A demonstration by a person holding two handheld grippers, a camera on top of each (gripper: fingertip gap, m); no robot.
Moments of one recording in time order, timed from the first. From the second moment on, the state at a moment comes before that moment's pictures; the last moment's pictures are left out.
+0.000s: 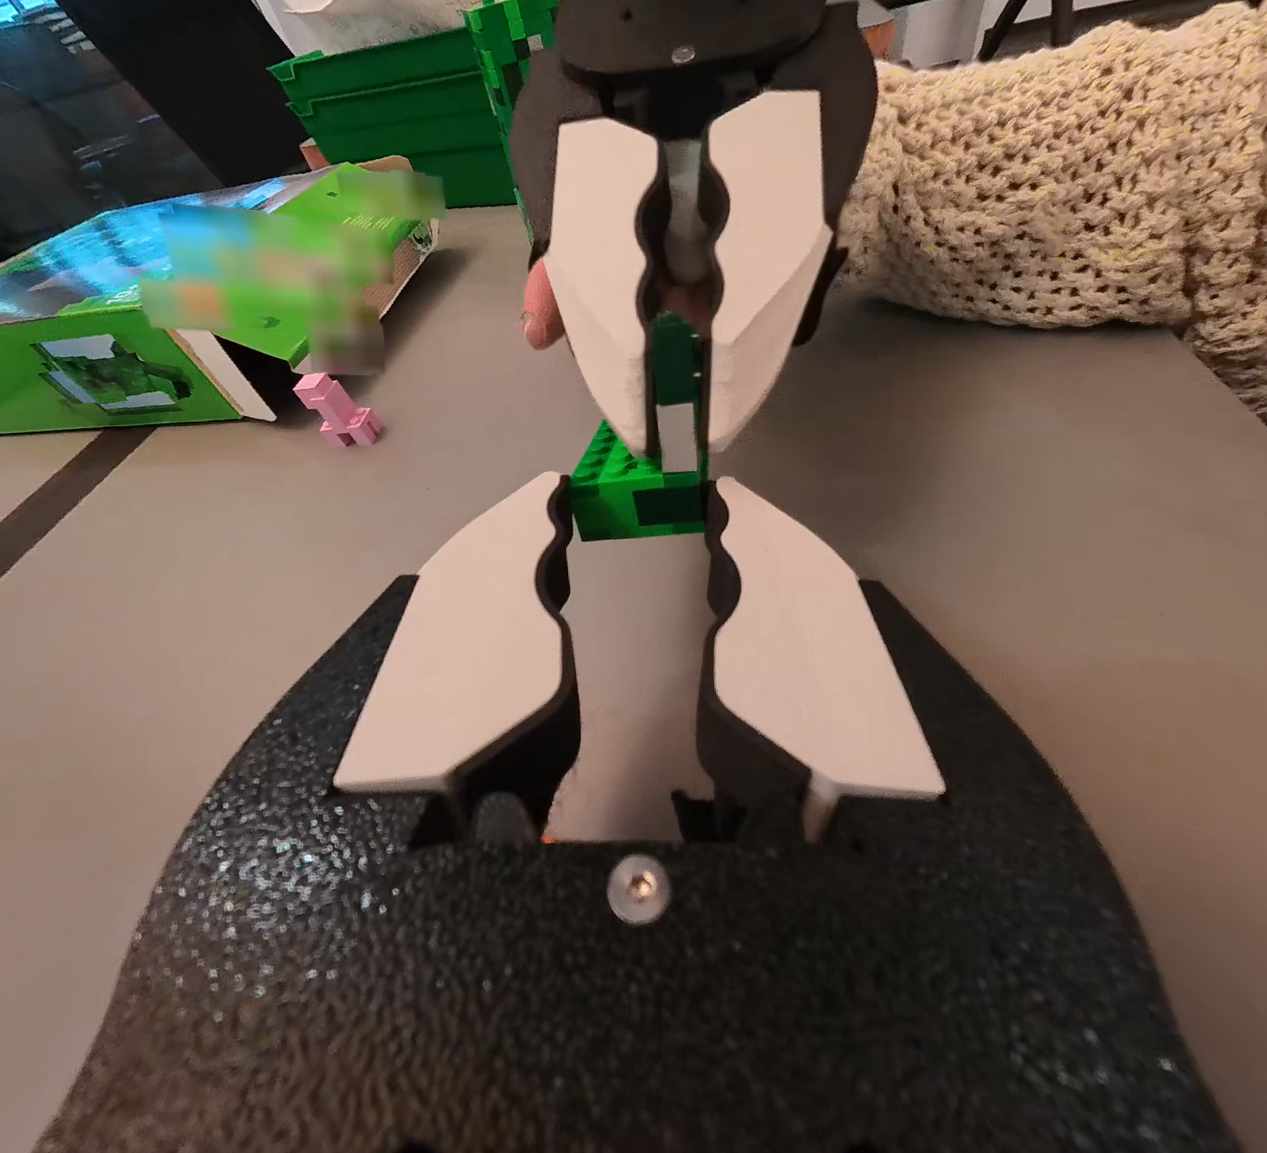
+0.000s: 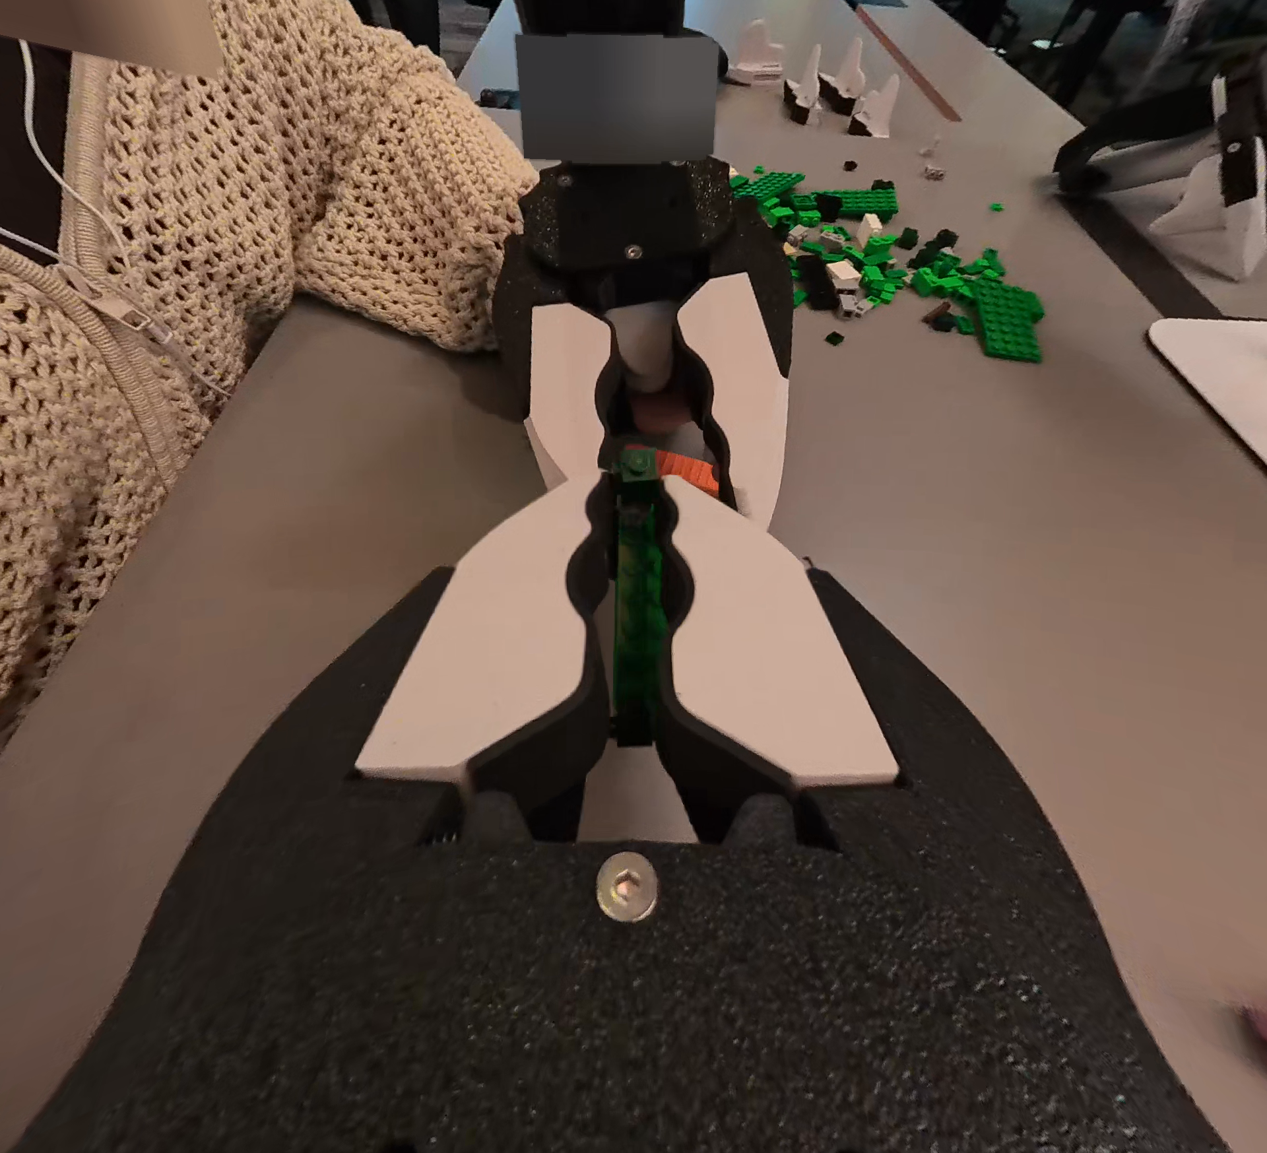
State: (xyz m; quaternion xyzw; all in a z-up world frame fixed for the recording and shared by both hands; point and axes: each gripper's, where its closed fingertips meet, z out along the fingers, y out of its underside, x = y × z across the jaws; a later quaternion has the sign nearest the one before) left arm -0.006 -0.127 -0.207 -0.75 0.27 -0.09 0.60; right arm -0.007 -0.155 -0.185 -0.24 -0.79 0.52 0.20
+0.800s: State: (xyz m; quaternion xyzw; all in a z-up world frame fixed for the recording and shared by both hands) left arm -0.010 -0.126 -0.207 -0.75 0.25 -0.10 0.60; right arm -0.010 -0.149 -0.167 -0.24 -0.76 0.55 0.25
